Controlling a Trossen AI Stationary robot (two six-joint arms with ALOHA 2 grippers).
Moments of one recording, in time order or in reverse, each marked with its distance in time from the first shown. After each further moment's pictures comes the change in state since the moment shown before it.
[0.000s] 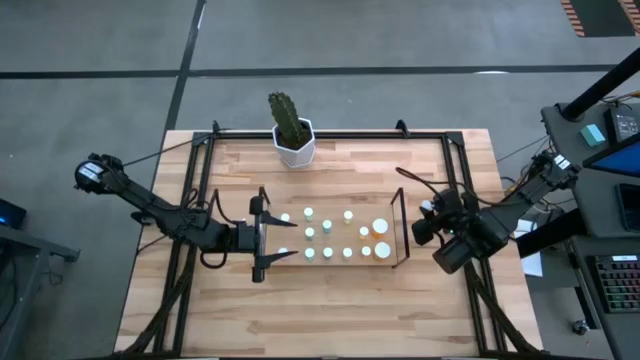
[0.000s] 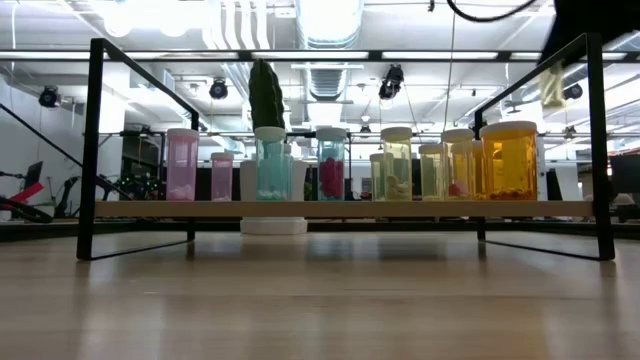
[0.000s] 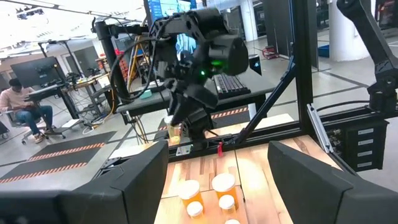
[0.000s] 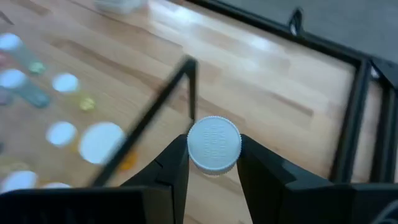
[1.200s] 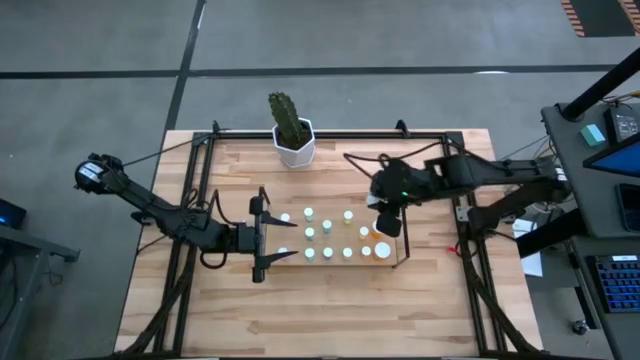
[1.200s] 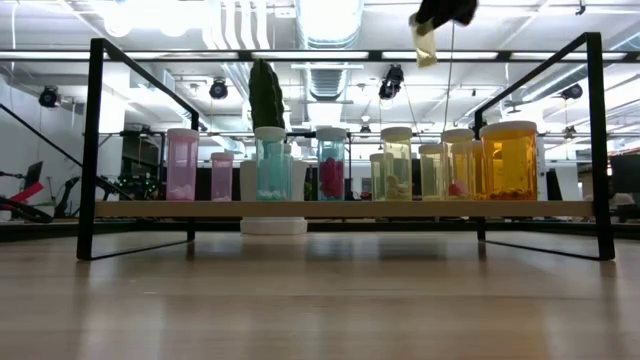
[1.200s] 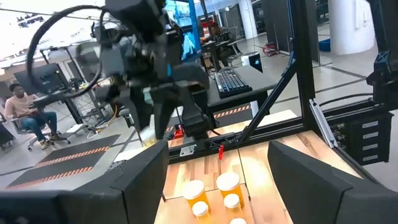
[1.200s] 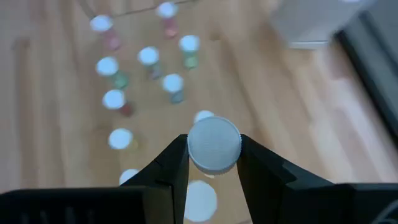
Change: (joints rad) left arm 0.000 0.000 -0.002 0.000 0.000 0.039; right arm -0.560 0.156 0.364 0.558 -0.587 -1.466
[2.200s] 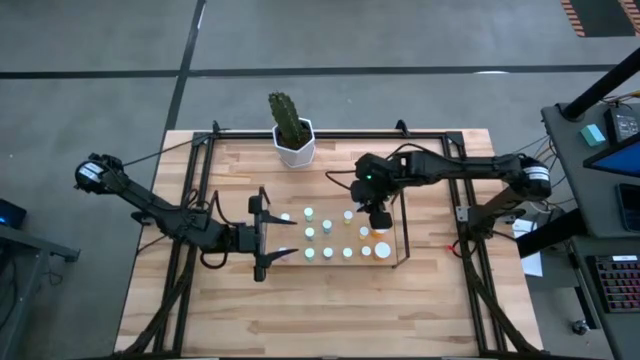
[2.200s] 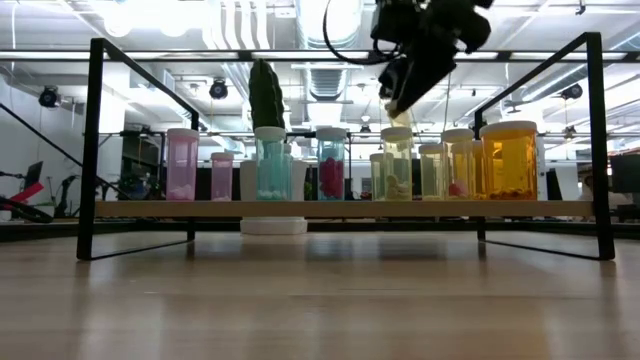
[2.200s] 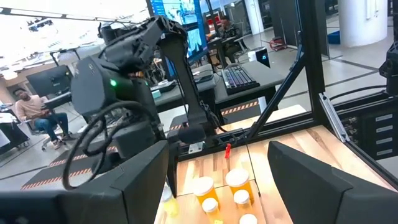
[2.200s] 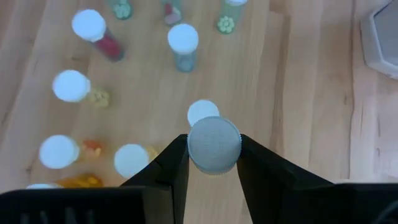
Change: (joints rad) left arm 0.000 0.000 -0.004 0.000 -0.030 0.036; right arm -0.232 0.156 -0.179 0.215 -0.363 -0.578
